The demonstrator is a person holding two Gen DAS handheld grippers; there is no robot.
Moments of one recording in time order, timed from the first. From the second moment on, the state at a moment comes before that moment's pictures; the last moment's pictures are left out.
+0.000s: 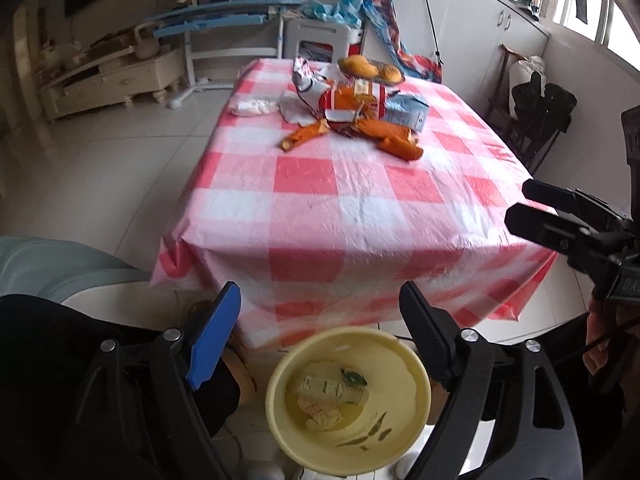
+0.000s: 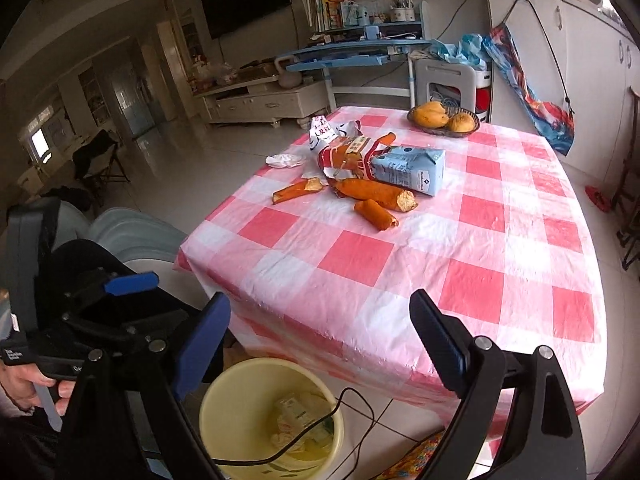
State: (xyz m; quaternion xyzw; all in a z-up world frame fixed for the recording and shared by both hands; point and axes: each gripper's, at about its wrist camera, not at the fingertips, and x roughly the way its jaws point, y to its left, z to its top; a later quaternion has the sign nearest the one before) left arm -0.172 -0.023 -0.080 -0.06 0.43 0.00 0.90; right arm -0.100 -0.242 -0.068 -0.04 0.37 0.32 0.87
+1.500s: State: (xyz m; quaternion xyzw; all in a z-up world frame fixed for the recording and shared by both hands) left arm -0.176 -0.035 -0.069 -0.02 0.38 0.02 0.92; right arm -0.104 -0.233 -0.068 -0.06 0.35 0.31 0.88
